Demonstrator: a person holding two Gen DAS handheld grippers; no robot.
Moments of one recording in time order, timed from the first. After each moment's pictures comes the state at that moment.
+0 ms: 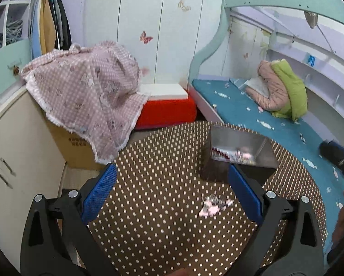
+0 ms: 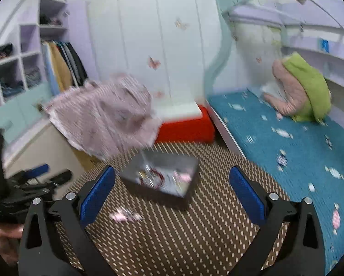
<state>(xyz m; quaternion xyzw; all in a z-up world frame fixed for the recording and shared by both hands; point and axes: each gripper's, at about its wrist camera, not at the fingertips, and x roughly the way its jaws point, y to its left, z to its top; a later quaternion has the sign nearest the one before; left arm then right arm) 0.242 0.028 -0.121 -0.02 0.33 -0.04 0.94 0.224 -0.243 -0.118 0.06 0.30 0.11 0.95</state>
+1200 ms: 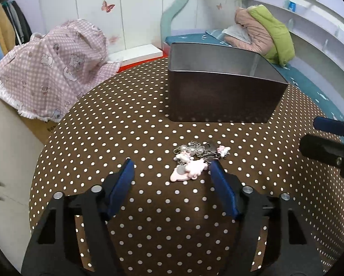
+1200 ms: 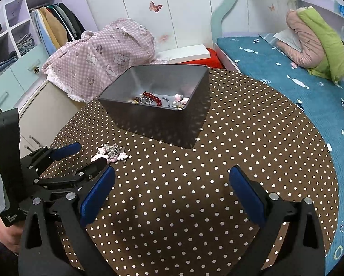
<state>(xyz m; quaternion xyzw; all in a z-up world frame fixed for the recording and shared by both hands) 0.267 -0.034 -0.228 0.07 0.42 -0.12 0.90 0.240 -0.241 -0.191 0.06 0.42 0.15 0.89</state>
